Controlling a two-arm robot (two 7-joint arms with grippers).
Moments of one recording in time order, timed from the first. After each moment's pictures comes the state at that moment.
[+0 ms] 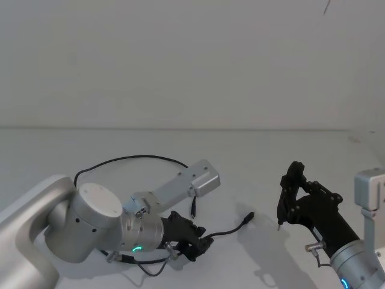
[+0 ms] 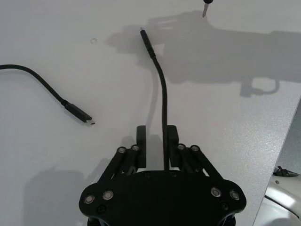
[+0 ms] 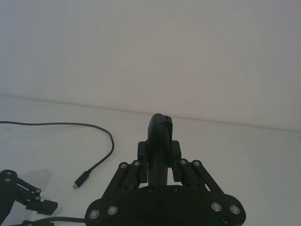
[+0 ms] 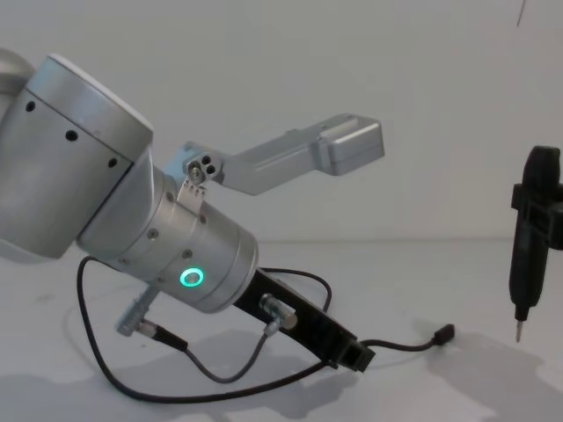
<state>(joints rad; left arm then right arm) -0.62 0.35 0.77 -1.52 -0.23 0.73 -0.52 -0.01 0.34 -0.23 -1.77 0.29 0.03 0.07</state>
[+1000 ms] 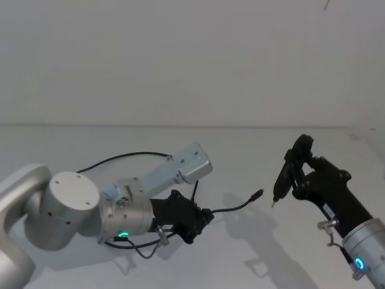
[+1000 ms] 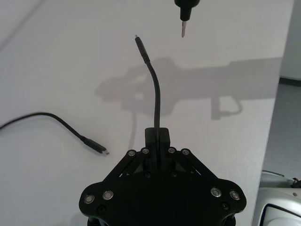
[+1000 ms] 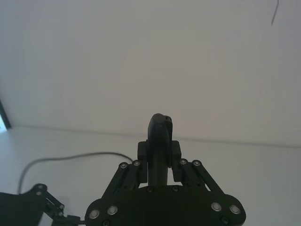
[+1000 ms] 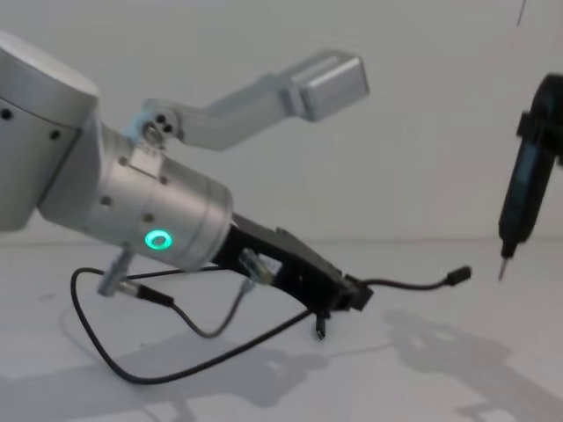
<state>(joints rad) -0.62 0.41 0.74 -1.56 -0.23 0.54 -0.61 -0.01 0.33 -0.17 -1.85 0.42 0.07 0.16</state>
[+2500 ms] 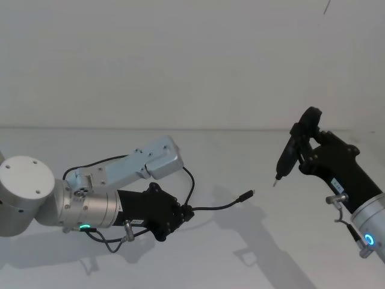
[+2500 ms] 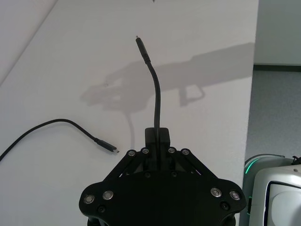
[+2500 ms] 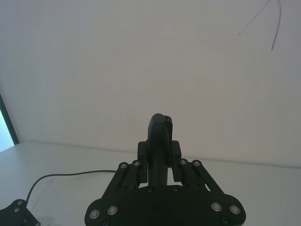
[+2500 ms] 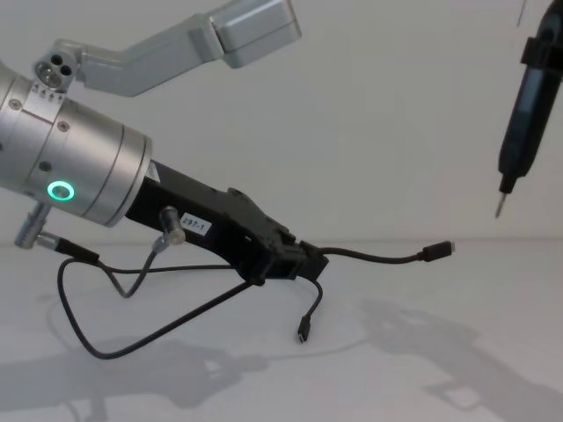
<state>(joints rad) -0.65 0.56 0.72 -1.62 -0.27 0.44 -0.75 0.05 0.34 -0.15 -1.91 0.48 0.16 0.15</state>
